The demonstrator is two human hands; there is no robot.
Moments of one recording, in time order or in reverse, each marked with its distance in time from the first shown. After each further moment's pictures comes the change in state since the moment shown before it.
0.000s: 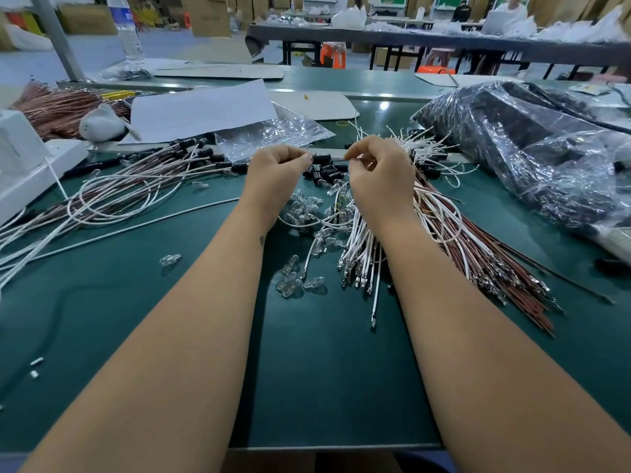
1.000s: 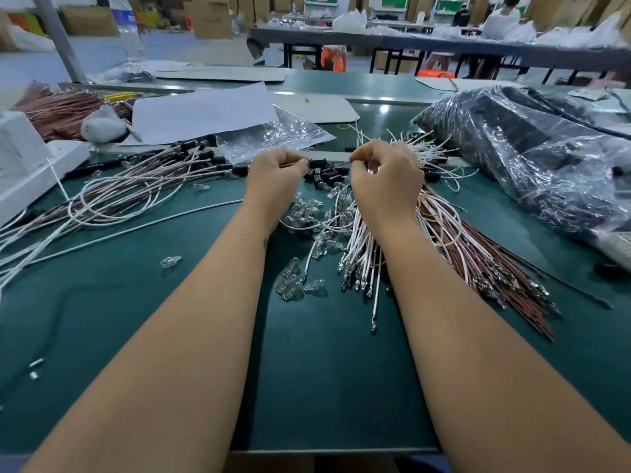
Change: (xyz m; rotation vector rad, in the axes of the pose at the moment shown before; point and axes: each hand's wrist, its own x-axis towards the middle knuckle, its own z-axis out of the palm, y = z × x) left_hand 0.002 -0.005 0.000 0.078 0.032 -0.007; right_hand 0.003 0.003 0.001 -0.127 0.065 0.022
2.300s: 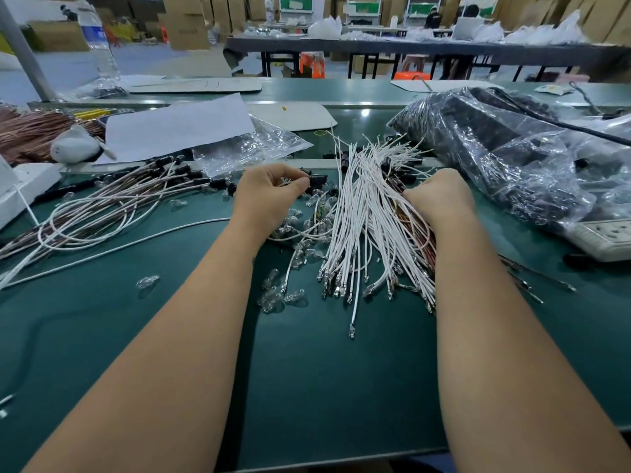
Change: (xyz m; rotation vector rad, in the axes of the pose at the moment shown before) left_hand -0.011 0.006 0.008 0.086 -0.094 0.127; right_hand 0.032 0.070 -0.063 -0.324 -0.220 0.512
